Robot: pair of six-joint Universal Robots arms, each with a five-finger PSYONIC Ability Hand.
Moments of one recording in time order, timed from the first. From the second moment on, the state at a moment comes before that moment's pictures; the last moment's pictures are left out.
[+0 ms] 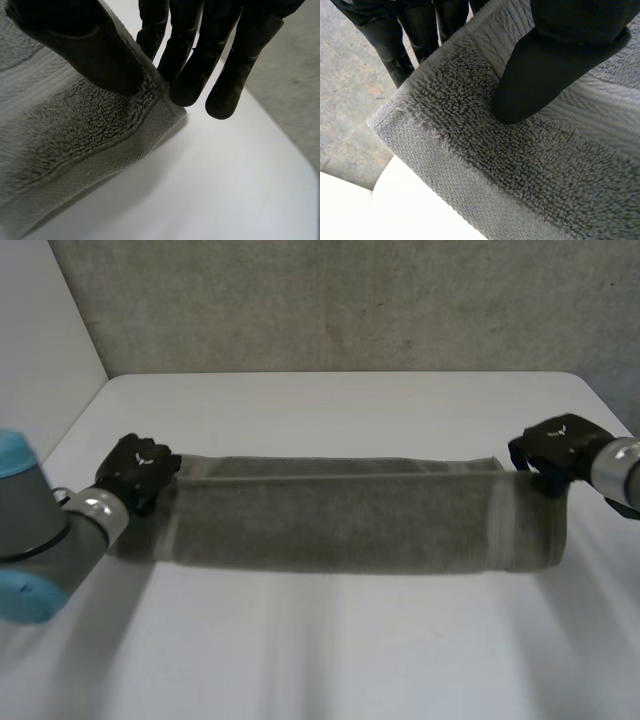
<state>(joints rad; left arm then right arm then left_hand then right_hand) 4.57 -2.09 -1.60 3.44 -1.32 3.85 1.62 -1.04 1.21 0.33 1.21 2.42 1.19 1.22 1.22 1.22 1.03 1.34 1.34 1.34 1.34 1.18</state>
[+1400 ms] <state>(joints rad) 4.46 -1.83 -1.88 3.65 -1.42 3.28 1.65 -1.05 1.58 -0.09 1.31 2.60 0.20 0.19 0.19 0.19 0.03 0.50 0.49 0.50 0.50 0.33</state>
